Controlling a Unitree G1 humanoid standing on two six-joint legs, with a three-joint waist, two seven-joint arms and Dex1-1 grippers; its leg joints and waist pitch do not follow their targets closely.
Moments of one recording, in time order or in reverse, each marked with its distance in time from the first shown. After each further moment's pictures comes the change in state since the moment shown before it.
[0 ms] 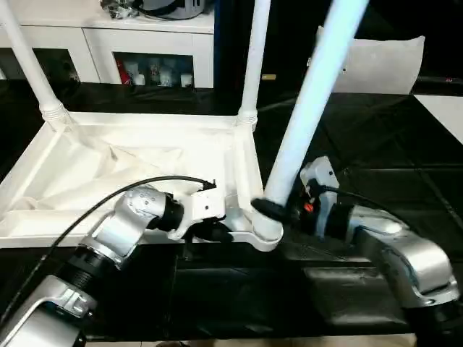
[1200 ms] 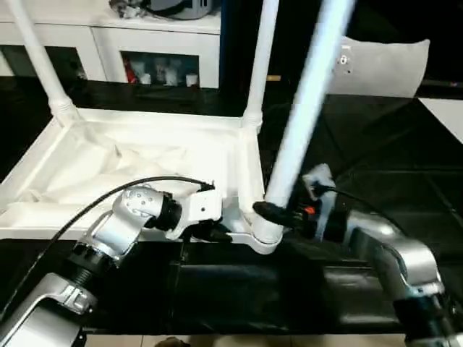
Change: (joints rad) left arm -0.001 -0.016 0.004 0.053 -0.015 -0.086 -0.021; right arm 0.046 0.136 -0.117 0.219 0.076 -0.085 0.023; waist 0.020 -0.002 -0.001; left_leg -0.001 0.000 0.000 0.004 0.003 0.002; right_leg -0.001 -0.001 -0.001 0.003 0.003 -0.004
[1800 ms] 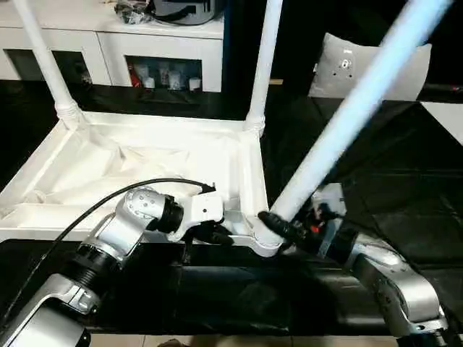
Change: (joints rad) left arm -0.001 -0.015 0.001 0.040 -0.001 -0.011 0.000; right arm 0.136 -0.026 0.087 -0.086 -0.128 -0.243 -0.039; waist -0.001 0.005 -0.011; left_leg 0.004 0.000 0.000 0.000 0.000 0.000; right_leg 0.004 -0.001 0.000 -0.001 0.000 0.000
